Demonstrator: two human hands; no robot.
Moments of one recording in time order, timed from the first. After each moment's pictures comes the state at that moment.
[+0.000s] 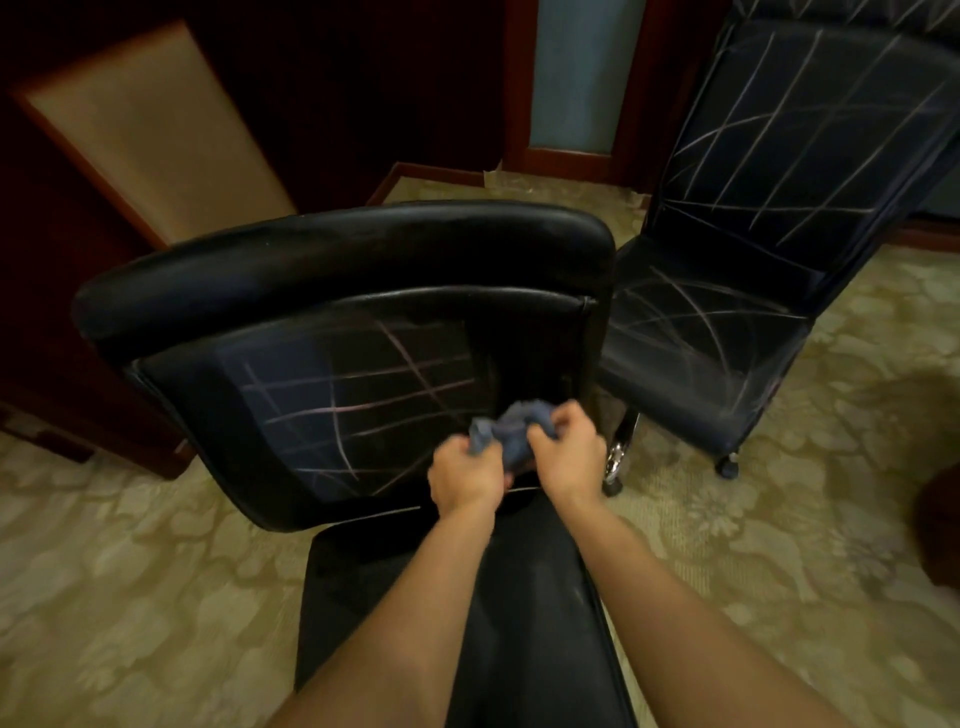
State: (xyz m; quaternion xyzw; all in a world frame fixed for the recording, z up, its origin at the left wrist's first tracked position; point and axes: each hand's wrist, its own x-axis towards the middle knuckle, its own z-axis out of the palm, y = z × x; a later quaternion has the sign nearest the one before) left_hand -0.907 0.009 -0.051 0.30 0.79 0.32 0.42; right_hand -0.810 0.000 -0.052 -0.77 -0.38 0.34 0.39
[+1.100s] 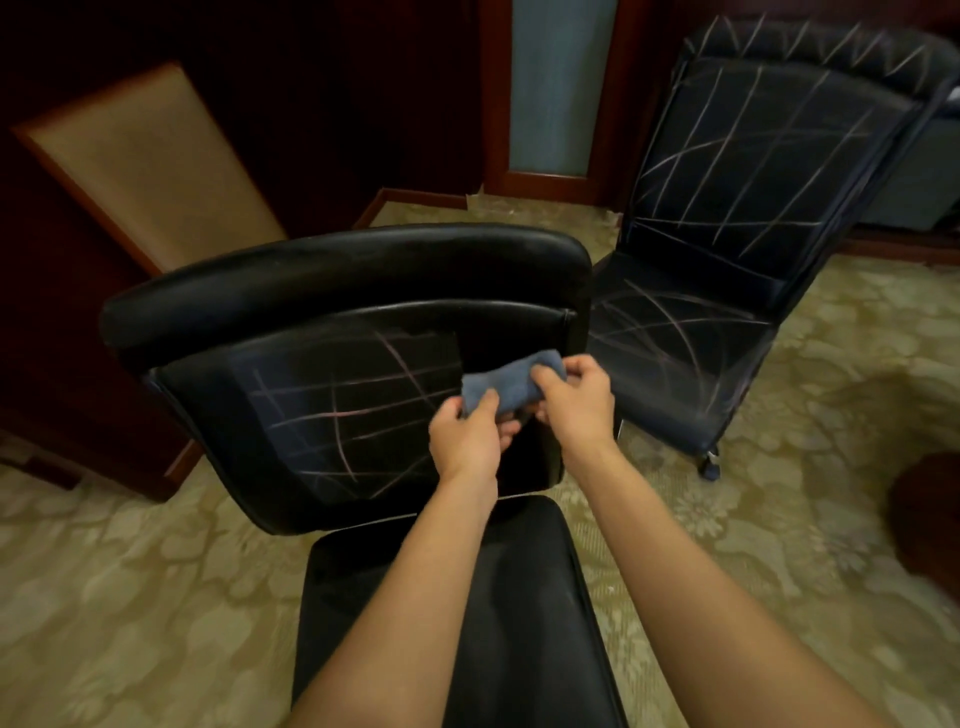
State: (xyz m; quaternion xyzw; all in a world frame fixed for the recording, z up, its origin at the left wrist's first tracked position) left_hand -0.889 -0.003 0.016 0.23 0.63 0.48 0.57; right_hand -0.785 0.006 0.019 -0.68 -0.32 0.40 0.52
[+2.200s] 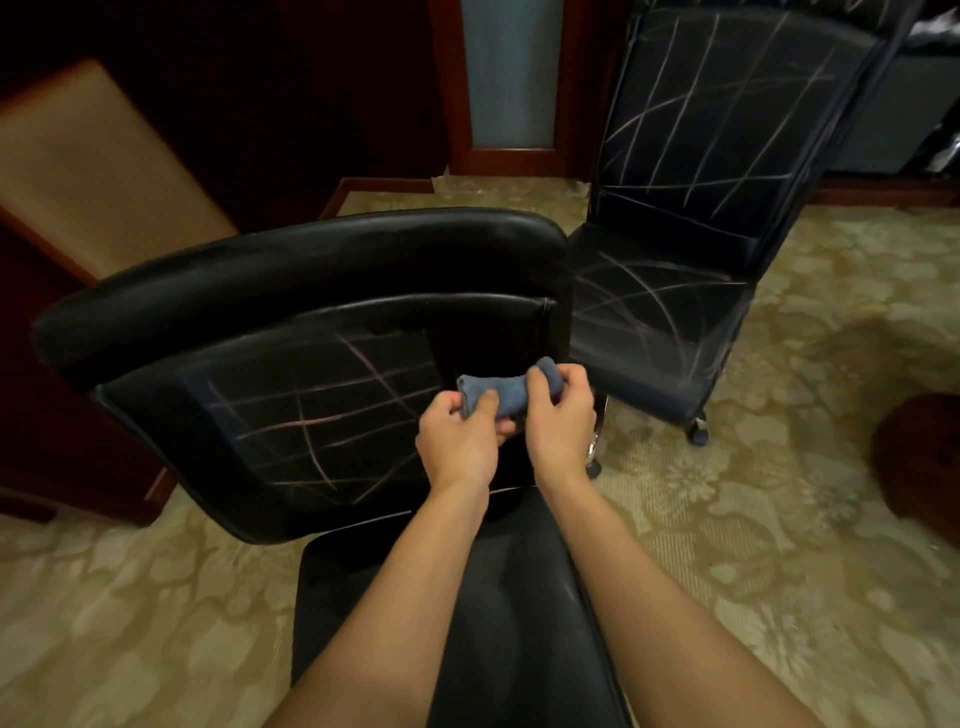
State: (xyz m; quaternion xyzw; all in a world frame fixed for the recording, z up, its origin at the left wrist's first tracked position) left_hand -0.869 -0.002 0.008 0.35 0.66 0.43 0.51; right_hand -0.787 -0.003 -0.022 -0.71 -0.28 0.29 0.58
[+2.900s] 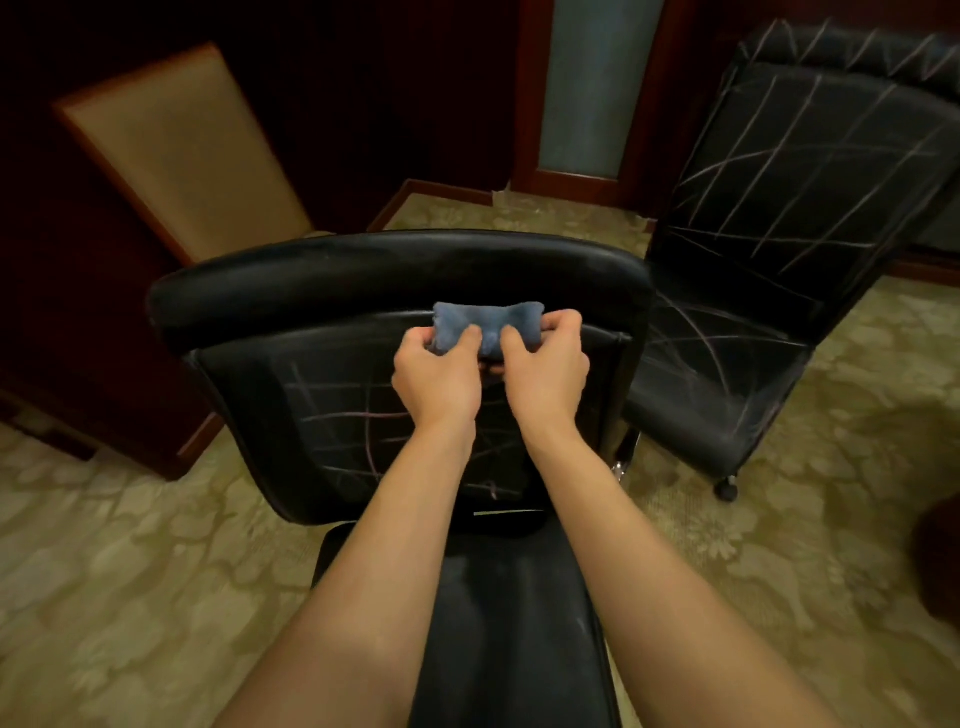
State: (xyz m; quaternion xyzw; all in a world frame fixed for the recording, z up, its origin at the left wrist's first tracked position) left_hand -0.929 0.055 0.068 0.31 0.66 0.54 0.42; right_hand -0.853 0.046 0.064 -0.69 -0.39 0.28 0.53
